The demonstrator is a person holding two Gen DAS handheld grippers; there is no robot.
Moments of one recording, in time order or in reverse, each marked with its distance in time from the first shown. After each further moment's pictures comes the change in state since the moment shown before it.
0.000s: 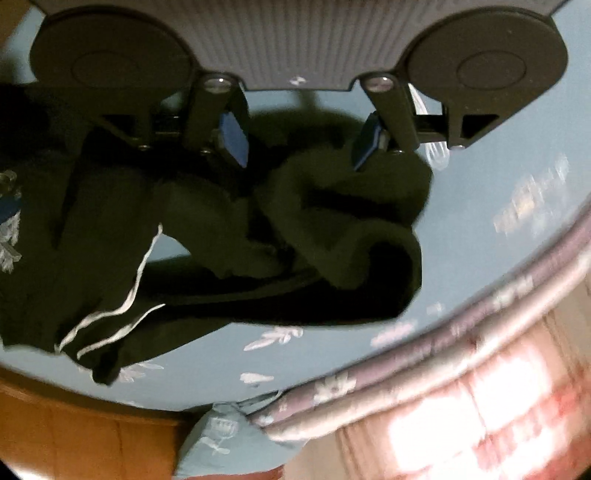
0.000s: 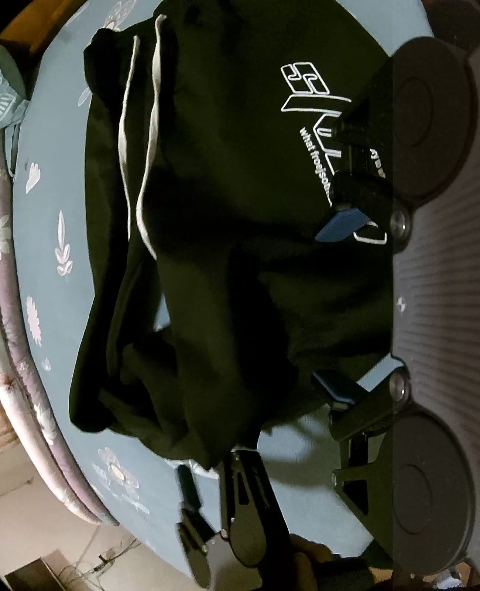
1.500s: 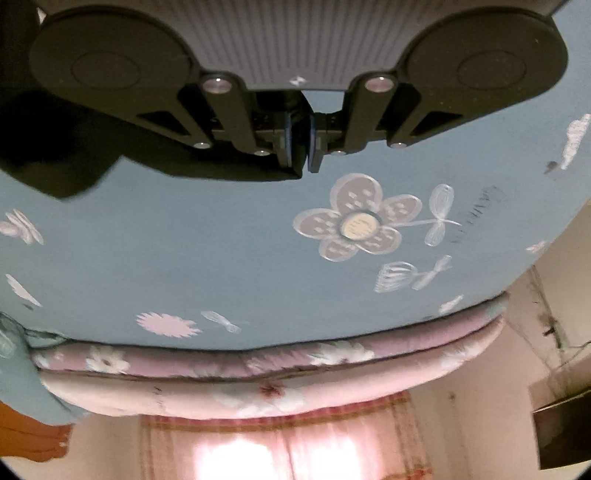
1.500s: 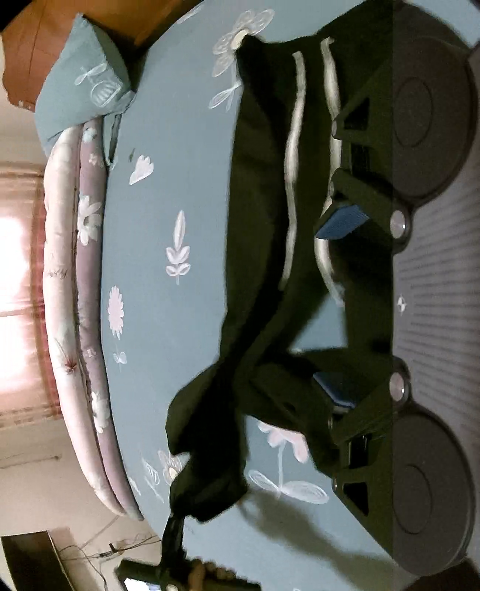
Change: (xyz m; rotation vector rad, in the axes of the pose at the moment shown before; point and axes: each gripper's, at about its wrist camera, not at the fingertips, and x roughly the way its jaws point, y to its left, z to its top) left arm 0.083 0.269 0.036 -0.492 0.128 0.315; right arm -0.012 0.000 0.092 -0.168 -0.221 -0.058
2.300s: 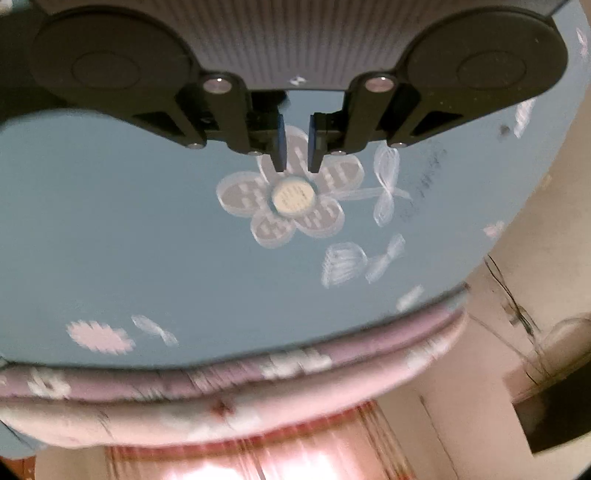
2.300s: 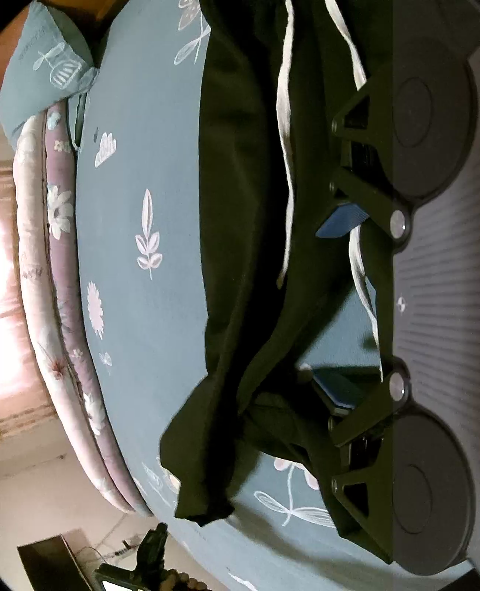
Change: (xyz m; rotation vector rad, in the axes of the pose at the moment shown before) left arm 0.051 0.017 0.045 0.046 0.099 0.130; right arm 0.075 -0.020 -0.009 0.069 0.021 0.092
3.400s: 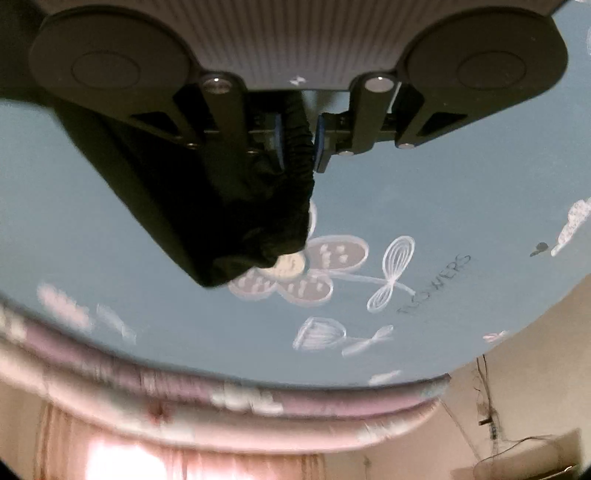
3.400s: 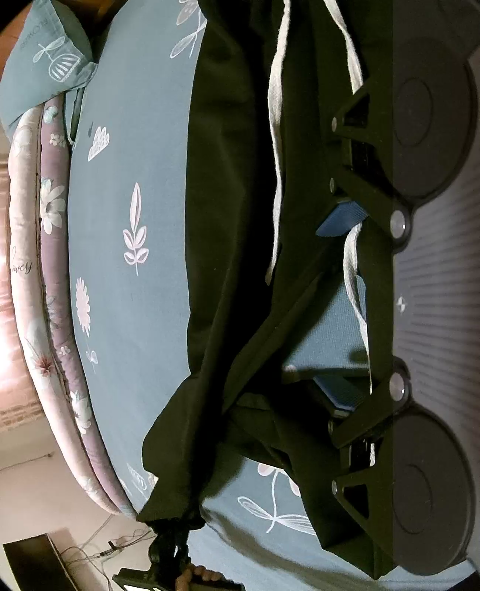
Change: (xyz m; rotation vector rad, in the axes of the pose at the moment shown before) left arm 0.042 0.021 -0.047 -0.291 0.102 -0.049; right arm 0.011 0.002 -0.005 -0.025 0.028 -0.012
